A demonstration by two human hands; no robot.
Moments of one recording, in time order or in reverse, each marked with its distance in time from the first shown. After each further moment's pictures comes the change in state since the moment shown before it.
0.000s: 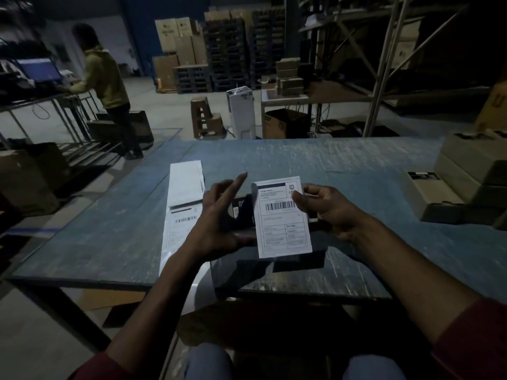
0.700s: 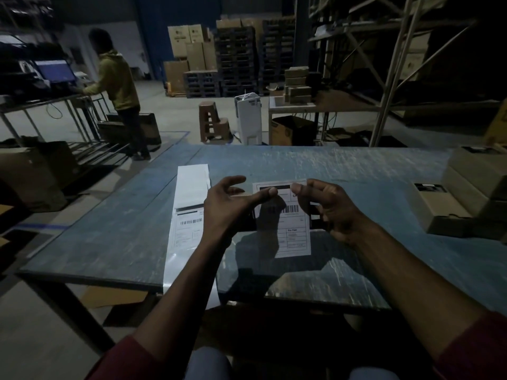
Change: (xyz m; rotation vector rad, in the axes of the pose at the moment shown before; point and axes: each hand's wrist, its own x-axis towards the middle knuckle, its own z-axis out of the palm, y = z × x) left_hand 0.031 0.055 0.001 -0.552 0.360 -0.592; right_hand -0.008 -0.029 0.022 -0.037 0.045 -0.052
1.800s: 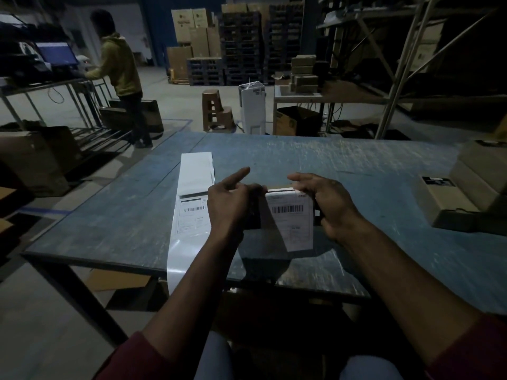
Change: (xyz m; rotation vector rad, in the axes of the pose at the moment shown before) left_hand -0.013 -0.009 0.005 -0.193 0.092 -0.088; right_hand 0.000 0.004 0.029 0.012 0.236 0.042
